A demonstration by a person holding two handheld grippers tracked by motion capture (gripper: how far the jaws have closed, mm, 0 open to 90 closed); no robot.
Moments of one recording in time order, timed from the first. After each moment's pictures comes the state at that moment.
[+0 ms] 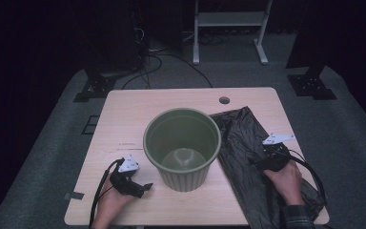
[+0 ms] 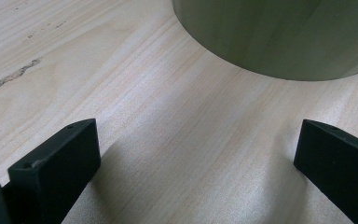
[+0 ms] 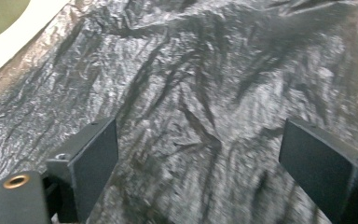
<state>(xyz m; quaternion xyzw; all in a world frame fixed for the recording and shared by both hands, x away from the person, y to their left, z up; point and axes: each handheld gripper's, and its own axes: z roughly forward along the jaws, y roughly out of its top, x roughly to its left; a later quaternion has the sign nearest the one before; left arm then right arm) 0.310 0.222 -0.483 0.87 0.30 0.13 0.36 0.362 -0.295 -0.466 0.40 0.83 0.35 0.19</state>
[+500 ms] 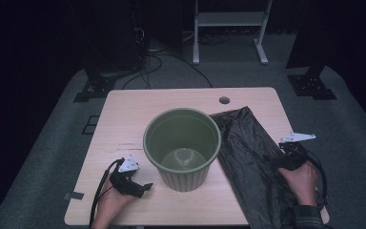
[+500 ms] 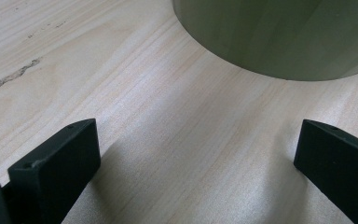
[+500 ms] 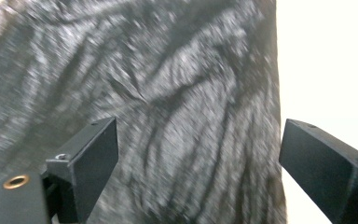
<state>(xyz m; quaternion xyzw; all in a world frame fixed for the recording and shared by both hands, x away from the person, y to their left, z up) 0.310 0.222 -0.483 0.87 0.30 0.13 0.36 0.360 -0.345 -0.468 0.46 0.80 0.34 0.19</state>
